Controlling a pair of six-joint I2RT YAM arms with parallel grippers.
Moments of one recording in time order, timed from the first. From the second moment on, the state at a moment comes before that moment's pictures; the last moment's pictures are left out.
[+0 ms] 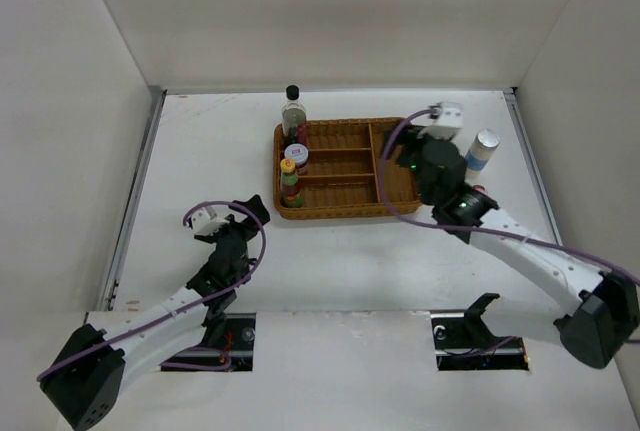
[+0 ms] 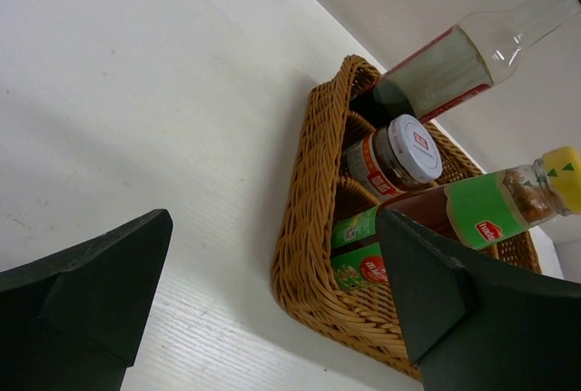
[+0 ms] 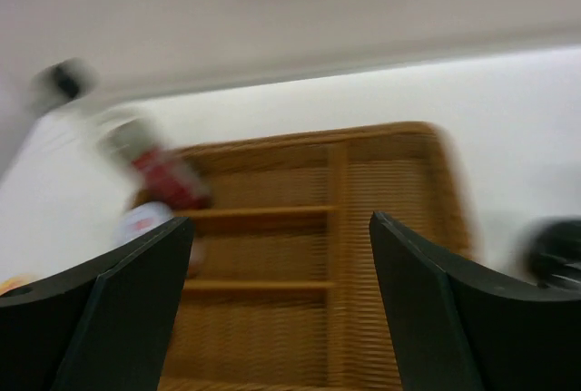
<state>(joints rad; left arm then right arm) -0.68 0.73 0.05 0.56 -0.89 -0.80 0.72 1.19 0.94 0.17 0.57 0.30</state>
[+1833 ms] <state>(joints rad) -0.69 0.83 0.05 0.58 -0.86 -0.80 0.75 1.46 1.01 0.14 0.47 0.34</state>
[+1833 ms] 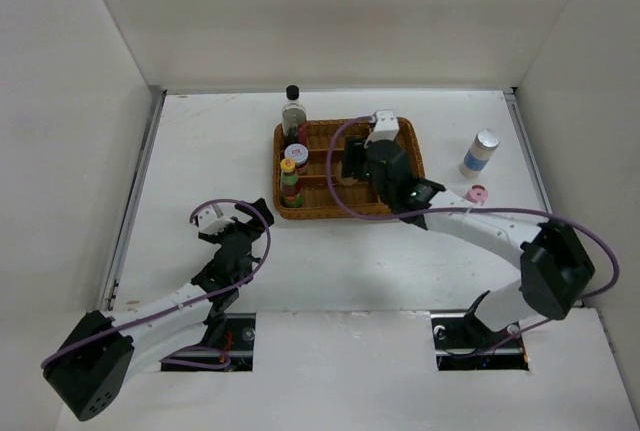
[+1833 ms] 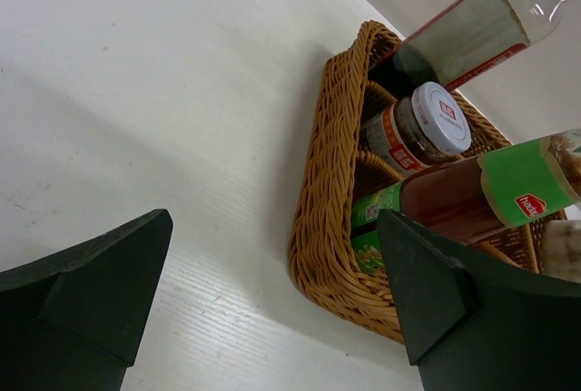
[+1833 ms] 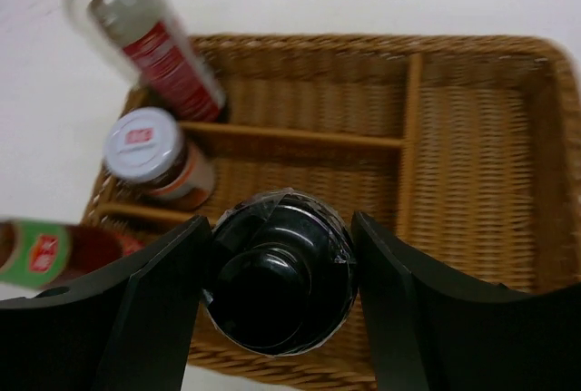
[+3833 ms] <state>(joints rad) -0.70 0.84 0.05 0.59 -0.84 -0.81 0.21 1.04 0.65 -0.19 0.71 0.48</state>
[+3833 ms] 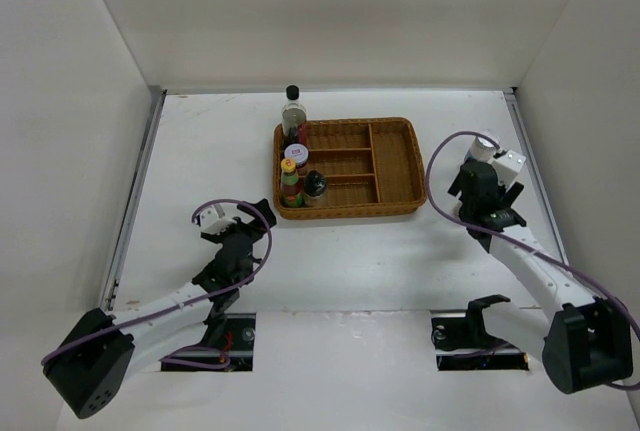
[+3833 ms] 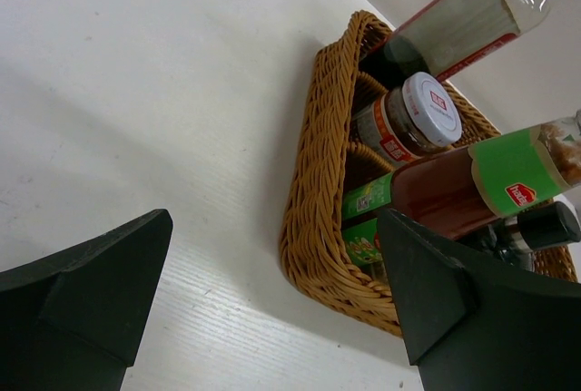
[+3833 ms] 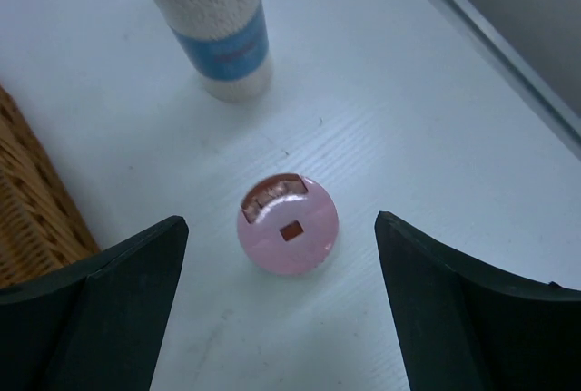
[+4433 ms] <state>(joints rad) -0.71 0.82 0.05 0.60 -0.84 -0.82 0.11 1.15 0.58 -0.12 0.58 0.54</state>
